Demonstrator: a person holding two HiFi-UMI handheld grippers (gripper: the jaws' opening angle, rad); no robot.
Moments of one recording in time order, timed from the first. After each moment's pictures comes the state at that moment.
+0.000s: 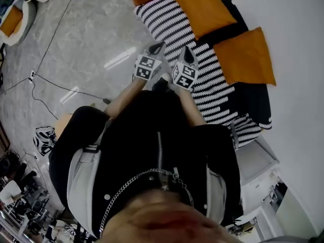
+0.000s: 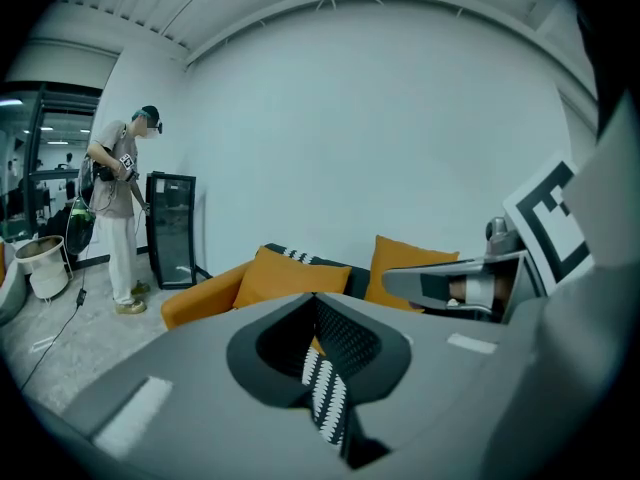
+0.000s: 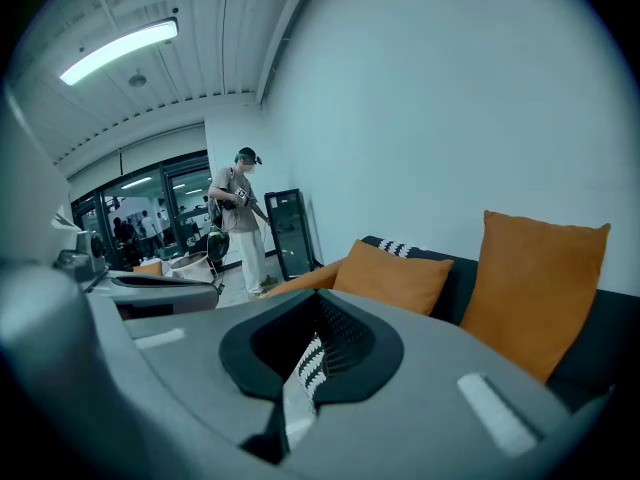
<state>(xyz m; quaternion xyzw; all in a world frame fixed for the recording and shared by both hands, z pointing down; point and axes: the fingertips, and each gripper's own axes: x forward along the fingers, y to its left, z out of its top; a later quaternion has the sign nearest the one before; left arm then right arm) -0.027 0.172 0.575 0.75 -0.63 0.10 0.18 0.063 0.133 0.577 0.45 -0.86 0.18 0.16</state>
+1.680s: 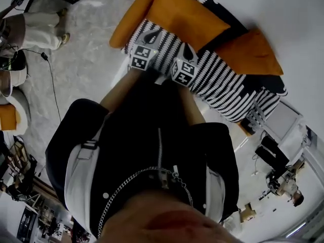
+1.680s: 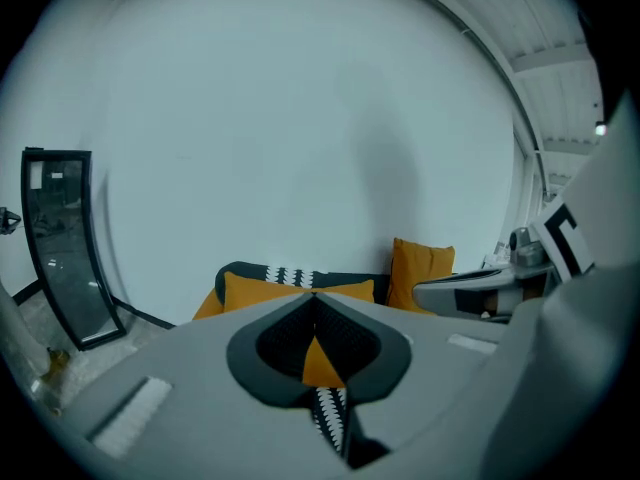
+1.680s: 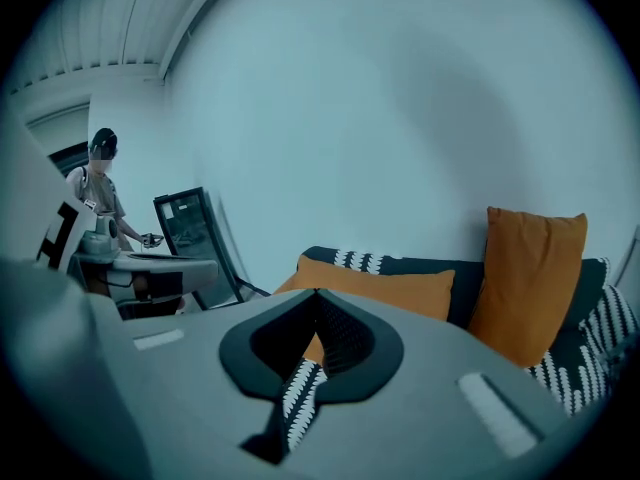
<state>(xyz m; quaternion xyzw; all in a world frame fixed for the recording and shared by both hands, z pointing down) -0.189 -0.184 0.584 0.88 -0.41 0.16 0.18 -0.077 -0.138 0.590 0.67 -0.68 0.26 0.15</state>
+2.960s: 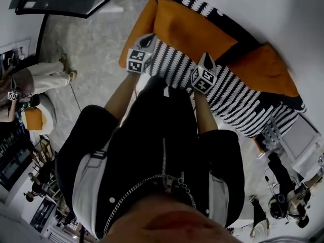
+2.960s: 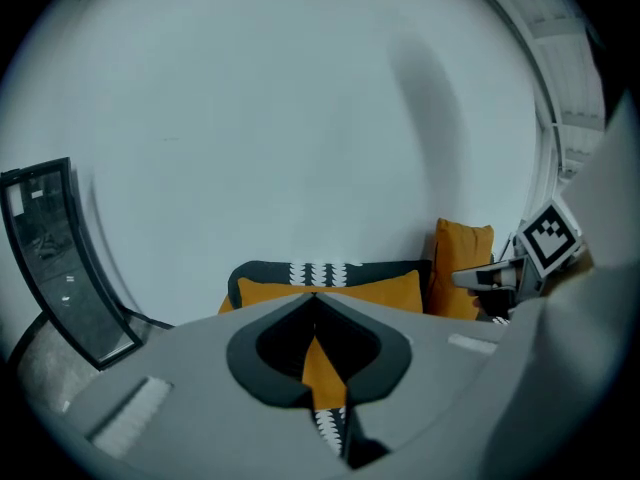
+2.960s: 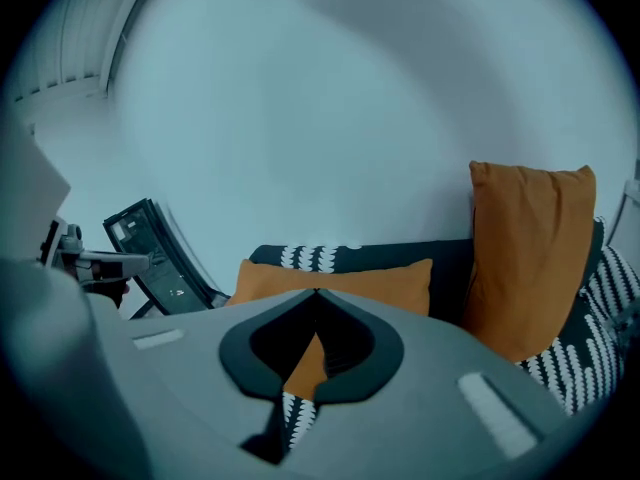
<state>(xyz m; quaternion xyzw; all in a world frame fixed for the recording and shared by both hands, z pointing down) -0.175 -0.318 0.625 0.86 -0.42 0.24 0.18 0.058 -0.234 0.658 0.70 -0.62 0.34 0.13</state>
